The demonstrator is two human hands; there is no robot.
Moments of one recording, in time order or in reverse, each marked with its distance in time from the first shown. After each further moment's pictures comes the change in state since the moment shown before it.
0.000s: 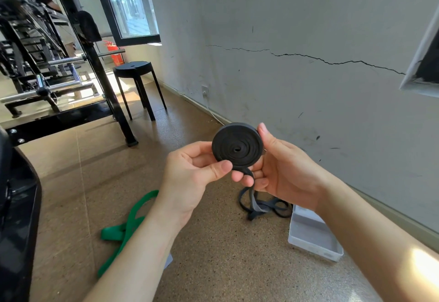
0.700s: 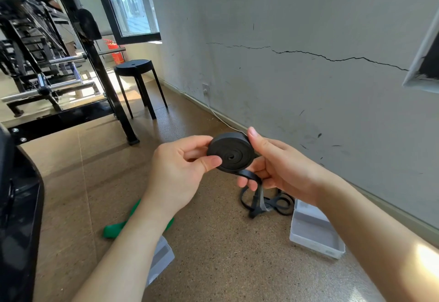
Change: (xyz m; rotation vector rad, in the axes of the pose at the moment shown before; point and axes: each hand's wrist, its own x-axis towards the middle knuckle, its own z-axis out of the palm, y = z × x) left_hand 0.002 0.010 -0.013 0.501 0.067 0.165; right_hand 0.002 -0.001 0.002 -0.355 0.136 0.082
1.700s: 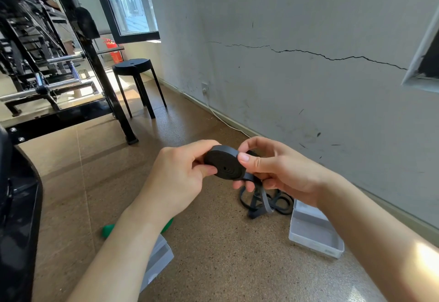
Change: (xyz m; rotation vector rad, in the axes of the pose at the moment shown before) left_hand 0.001 -0.008 -0.009 0.366 -0.155 0.199; right_hand -0.005 0.000 -0.002 -0.026 0.013 0.004
